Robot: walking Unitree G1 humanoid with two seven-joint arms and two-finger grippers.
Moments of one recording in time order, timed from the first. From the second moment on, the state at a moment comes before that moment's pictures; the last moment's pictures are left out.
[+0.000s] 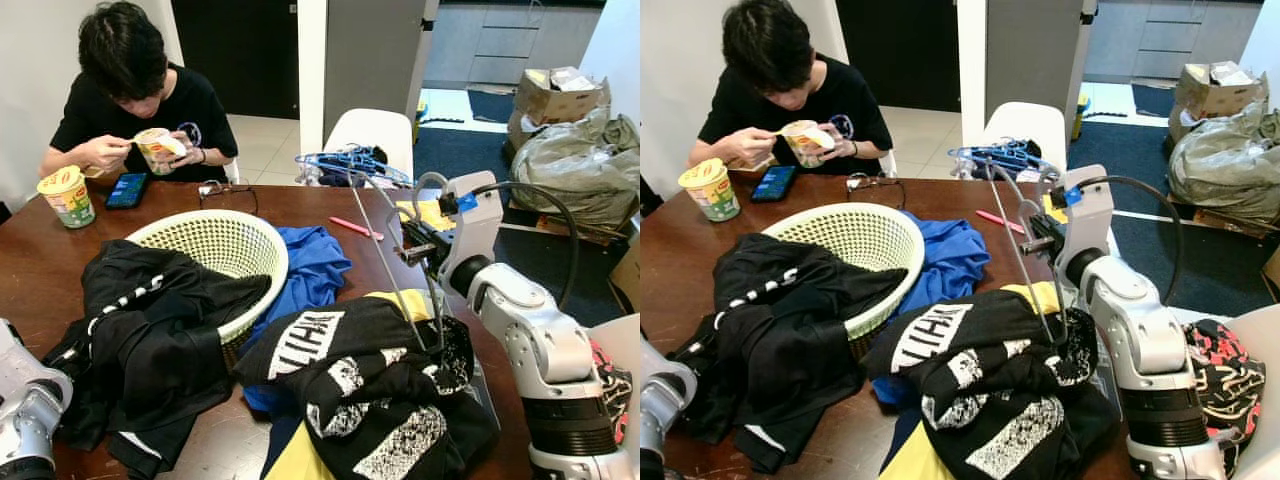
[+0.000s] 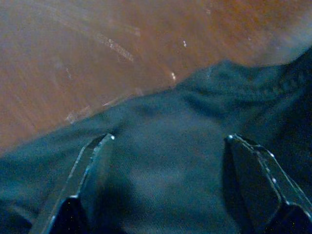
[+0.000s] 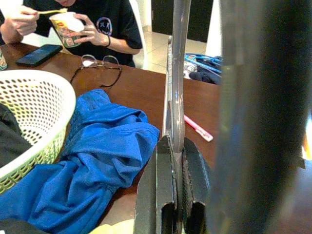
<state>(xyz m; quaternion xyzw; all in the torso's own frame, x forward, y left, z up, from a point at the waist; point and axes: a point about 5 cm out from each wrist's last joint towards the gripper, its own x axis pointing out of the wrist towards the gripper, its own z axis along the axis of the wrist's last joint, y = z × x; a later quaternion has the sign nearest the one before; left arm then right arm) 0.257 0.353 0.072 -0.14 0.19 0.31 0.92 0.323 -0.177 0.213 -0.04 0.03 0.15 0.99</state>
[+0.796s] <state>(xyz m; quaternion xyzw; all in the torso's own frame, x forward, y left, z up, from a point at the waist) 0.289 0.342 0.092 0.08 0.19 0.20 0.96 0.315 -0.191 0.219 -0.06 0.04 0.14 0.99</state>
